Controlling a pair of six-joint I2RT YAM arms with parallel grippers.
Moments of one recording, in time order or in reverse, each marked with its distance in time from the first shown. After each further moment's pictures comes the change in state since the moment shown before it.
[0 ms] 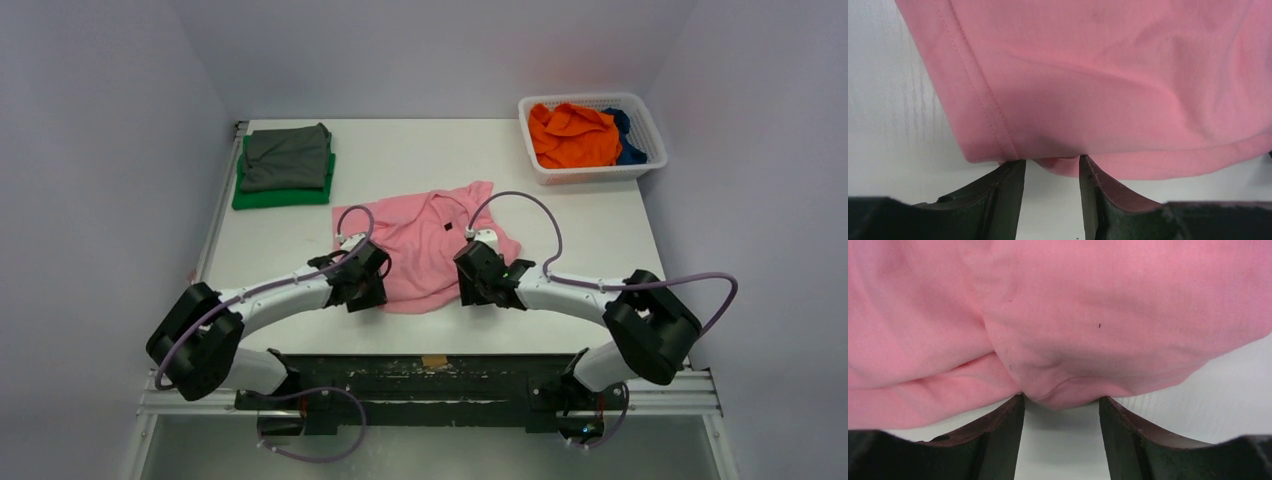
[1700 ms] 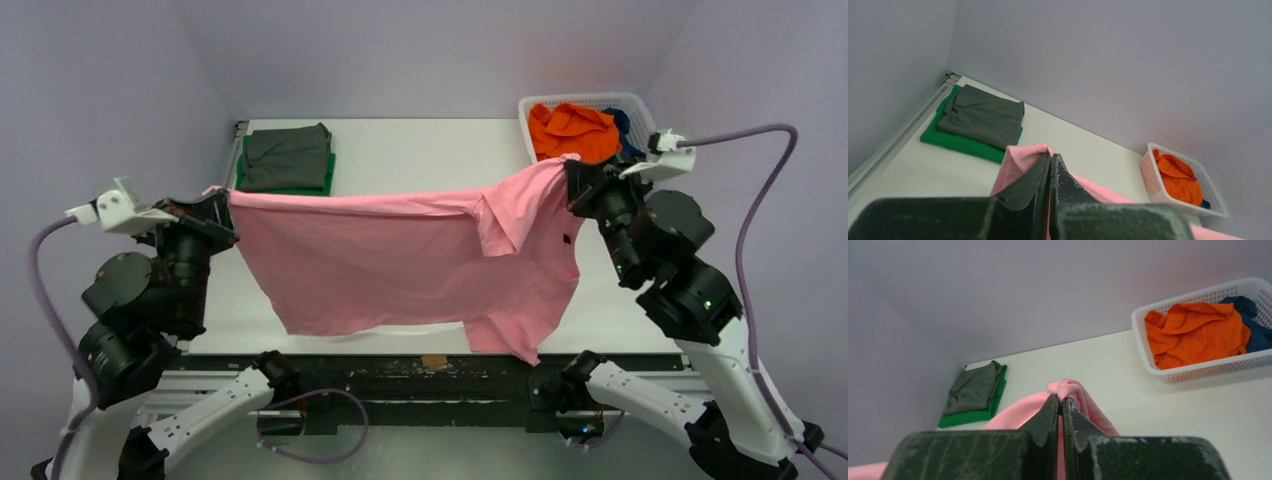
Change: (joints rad) left arm 0.002 -0.758 0.708 -0.222 -0.661 0.483; right arm -0.145 -0.635 0.692 -0.227 0.233 -0.183
